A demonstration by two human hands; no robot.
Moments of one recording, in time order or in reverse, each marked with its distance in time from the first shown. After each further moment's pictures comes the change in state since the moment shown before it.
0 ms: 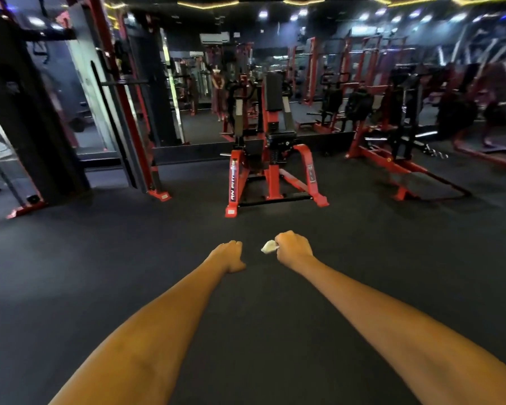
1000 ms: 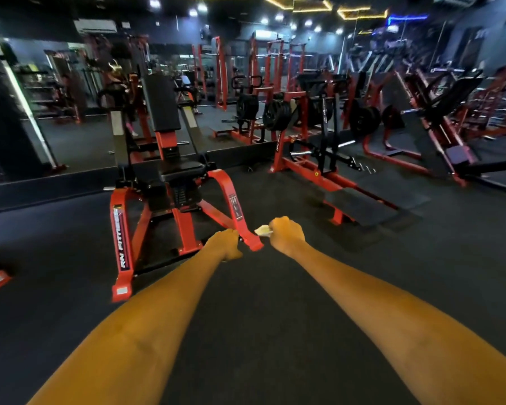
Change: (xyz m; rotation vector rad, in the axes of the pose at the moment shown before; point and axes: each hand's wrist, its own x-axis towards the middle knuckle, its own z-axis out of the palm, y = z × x) left_hand 0.814 0.233 -0.153 0.039 0.036 0.350; right_hand 0.659 0.449 -0.065 0.050 0.110 0.354
